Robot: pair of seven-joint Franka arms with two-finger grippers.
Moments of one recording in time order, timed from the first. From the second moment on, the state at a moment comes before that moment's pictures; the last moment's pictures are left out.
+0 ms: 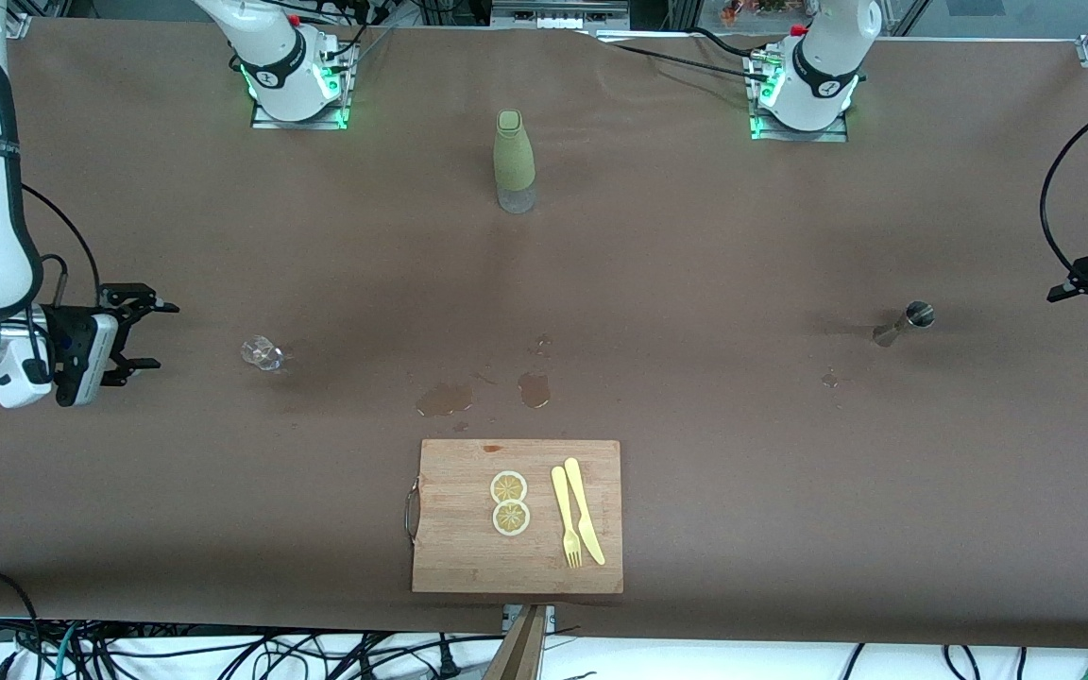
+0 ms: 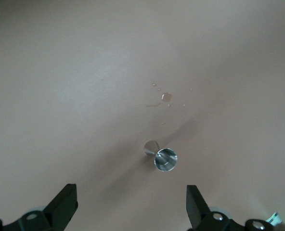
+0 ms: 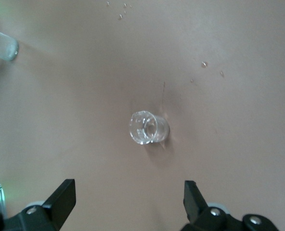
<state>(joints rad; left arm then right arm) 0.28 0.34 0.10 -1.49 -0.23 1.65 1.07 -0.10 0.53 -0.14 -1.58 0.41 1.70 -1.46</state>
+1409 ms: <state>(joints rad) 0.55 0.91 0.10 -1.49 -0.79 1.42 2.67 -0.15 0.74 -0.14 -1.57 0.81 1.73 -2.04</state>
